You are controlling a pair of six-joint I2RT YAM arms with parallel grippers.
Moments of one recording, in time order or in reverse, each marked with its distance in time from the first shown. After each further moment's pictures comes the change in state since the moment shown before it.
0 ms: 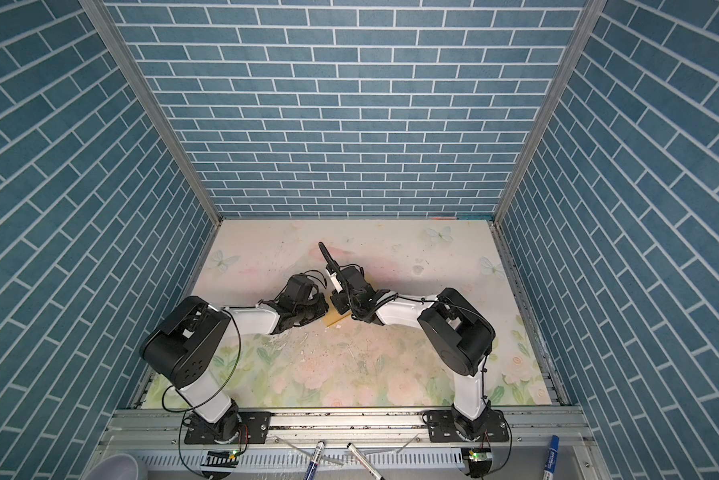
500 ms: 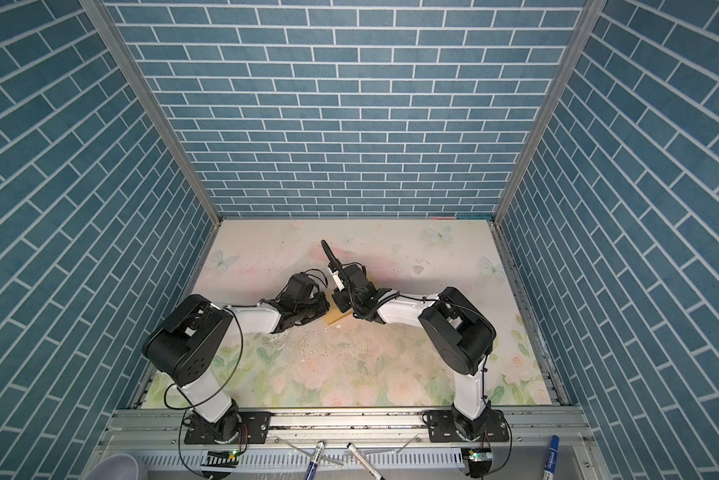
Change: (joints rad) left arm 0.000 0.017 0.011 0.015 -0.001 0.000; right arm -0.021 0.000 0.000 0.002 0.002 0.000
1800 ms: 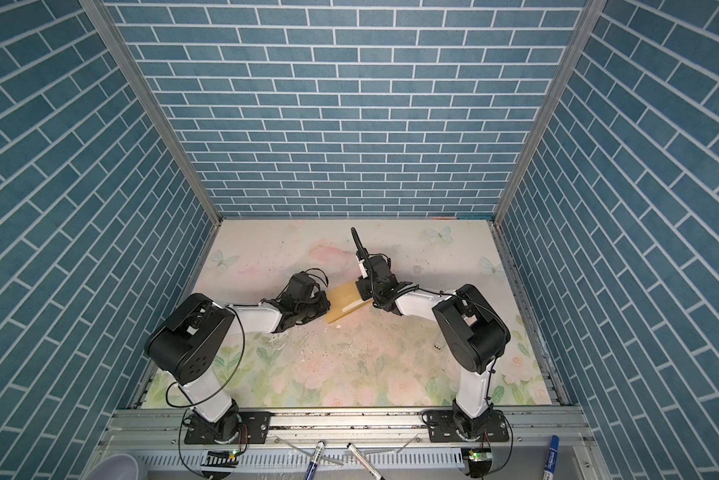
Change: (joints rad) left arm -0.002 0.011 0.004 0.018 -0.007 0.000; right arm -0.166 -0.050 -0.071 0.019 0.025 0.000
